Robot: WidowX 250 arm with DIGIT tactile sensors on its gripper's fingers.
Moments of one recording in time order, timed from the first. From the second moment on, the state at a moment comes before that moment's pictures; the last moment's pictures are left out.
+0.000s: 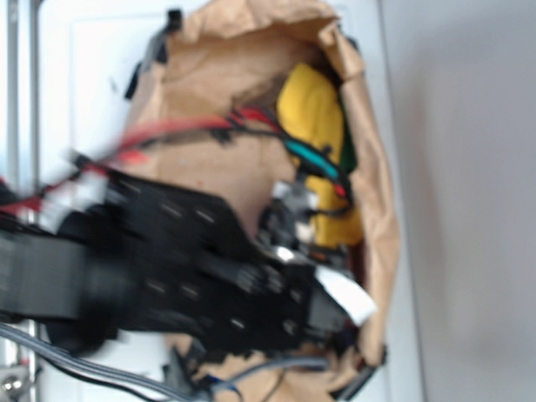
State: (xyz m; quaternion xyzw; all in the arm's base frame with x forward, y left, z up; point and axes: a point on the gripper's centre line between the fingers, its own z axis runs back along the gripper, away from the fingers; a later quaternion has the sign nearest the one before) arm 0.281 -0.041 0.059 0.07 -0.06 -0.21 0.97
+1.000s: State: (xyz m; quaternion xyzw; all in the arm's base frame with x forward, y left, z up) arm 0.292 -0.074 0.056 0.04 -0.14 -0.29 0.94
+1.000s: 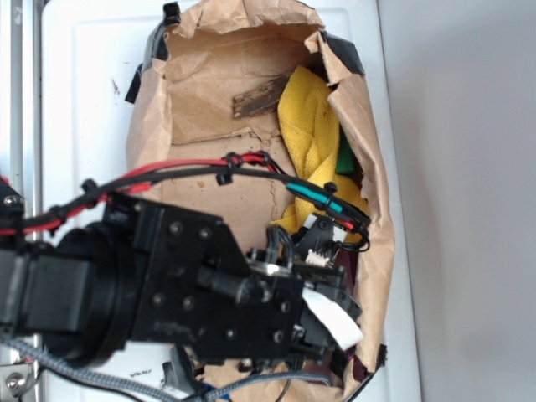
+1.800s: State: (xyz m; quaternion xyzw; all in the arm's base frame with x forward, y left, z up) arm 0.289 -0.083 0.028 0.07 -0.13 -0.31 0.94
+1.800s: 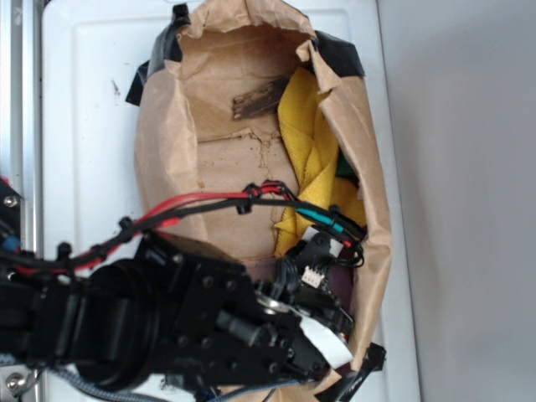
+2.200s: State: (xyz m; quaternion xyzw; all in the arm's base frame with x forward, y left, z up) arm 0.260 -0.081 0.031 0.04 -0.13 -0.32 0.94
